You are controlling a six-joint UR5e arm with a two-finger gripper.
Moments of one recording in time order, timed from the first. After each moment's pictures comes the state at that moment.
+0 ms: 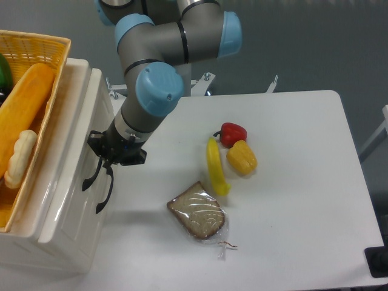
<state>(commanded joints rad) 2.38 -1.83 -1.57 -1.39 1.14 0.48</state>
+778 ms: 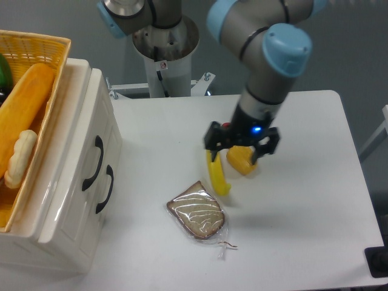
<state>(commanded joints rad) 2.69 -1.89 -1.49 -1.26 1.53 0.63</state>
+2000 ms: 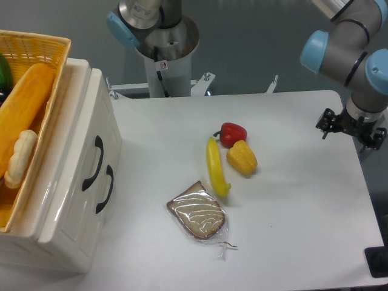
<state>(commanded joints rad) 2.93 -2.09 -1.40 -1.18 1.61 1.41</state>
